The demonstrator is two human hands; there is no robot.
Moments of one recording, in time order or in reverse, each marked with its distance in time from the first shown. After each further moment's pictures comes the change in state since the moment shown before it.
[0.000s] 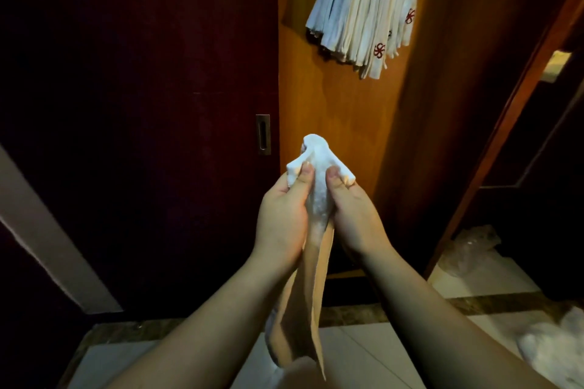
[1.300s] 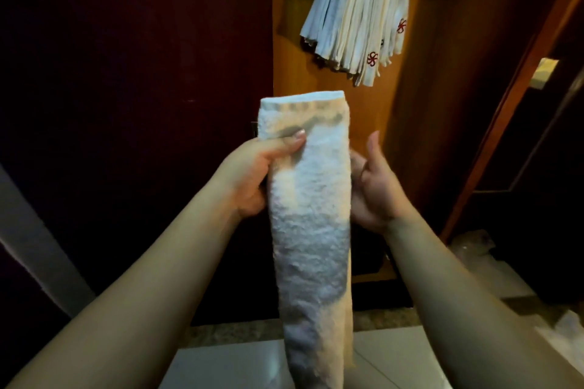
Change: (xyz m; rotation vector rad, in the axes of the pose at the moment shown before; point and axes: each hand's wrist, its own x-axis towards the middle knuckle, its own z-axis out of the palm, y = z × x) left_hand 0.059 0.047 -0.026 -0.282 -0.280 -0.178; right_hand 0.044 -0.014 -0.043 0.575 -0.274 0.159
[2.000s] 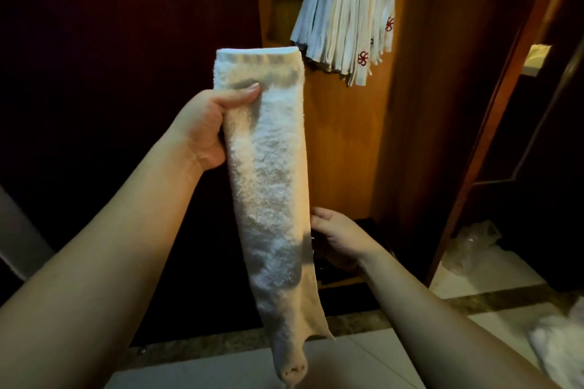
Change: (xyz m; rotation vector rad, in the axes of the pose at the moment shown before) left_hand 0.016 0.068 -0.016 0.167 0.040 0.124; right_hand -0.005 0.077 -0.014 -0.193 0.109 0.205
